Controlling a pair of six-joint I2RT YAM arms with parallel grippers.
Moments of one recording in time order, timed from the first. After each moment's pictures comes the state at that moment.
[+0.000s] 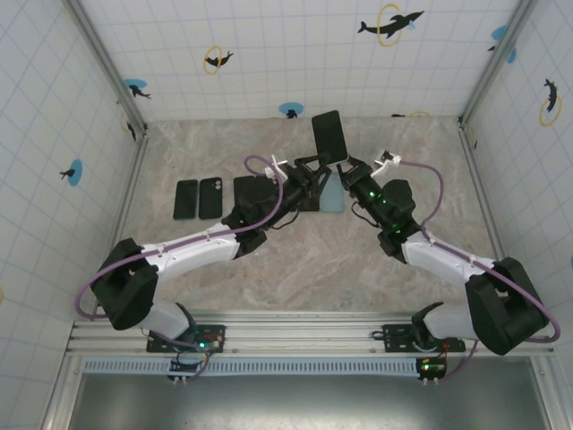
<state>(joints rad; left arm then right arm) -0.89 1.49 0.93 0.67 0.02 -1.59 0.55 1.30 0.62 0.83 -0.06 1.25</state>
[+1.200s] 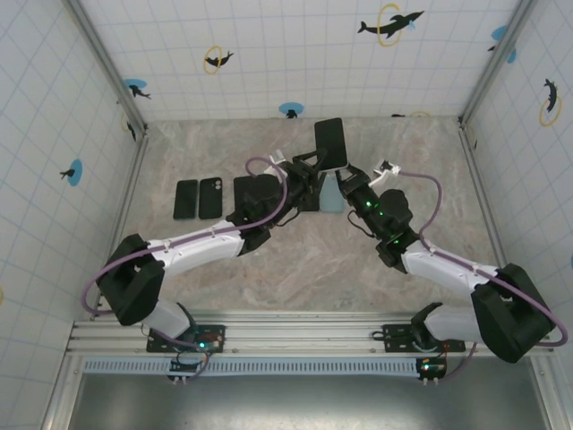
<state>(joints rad) -0.89 1.54 0.98 0.66 -0.10 -1.69 0.65 1.24 0.56 0.84 0.09 1.21</state>
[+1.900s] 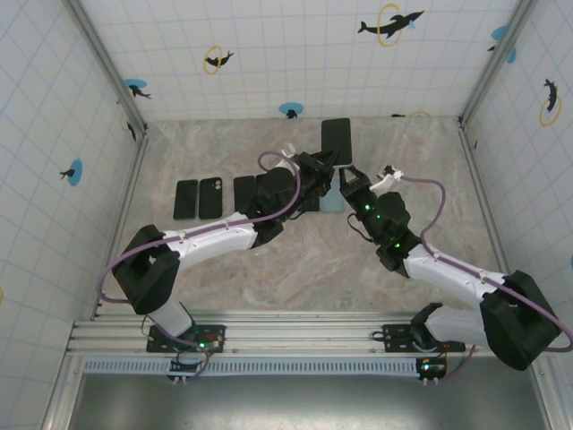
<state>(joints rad) -0.92 1.63 1.08 0.66 -0.11 -1.70 0.67 1.19 0.56 0.68 0.25 1.12</state>
